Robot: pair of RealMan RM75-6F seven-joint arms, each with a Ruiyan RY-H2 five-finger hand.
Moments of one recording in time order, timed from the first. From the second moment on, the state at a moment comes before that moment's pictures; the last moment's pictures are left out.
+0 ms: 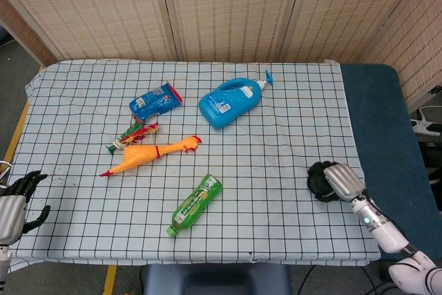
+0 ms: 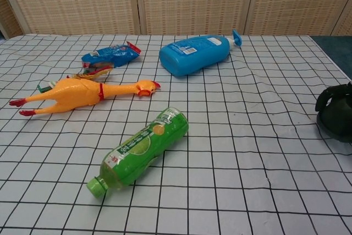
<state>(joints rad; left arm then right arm) -0.10 -1.14 -0.05 -1.55 1.45 1.46 0.03 0.46 -1.41 -0.05 -1.07 -1.58 1.07 0.34</state>
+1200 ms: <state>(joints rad) -0.10 -1.13 -0.05 -1.57 1.44 1.44 0.05 0.42 -1.40 -0.02 -1.11 -1.53 1.11 0.25</state>
